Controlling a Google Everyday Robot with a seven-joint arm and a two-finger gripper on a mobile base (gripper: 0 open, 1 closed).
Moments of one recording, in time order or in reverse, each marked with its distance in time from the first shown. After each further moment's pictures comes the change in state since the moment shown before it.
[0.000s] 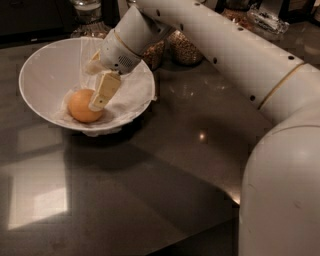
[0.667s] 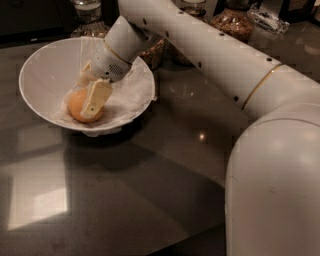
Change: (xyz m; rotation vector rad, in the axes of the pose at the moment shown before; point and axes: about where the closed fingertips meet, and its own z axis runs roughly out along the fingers) arm -0.001 0.006 0.032 -0.079 -0.001 0.003
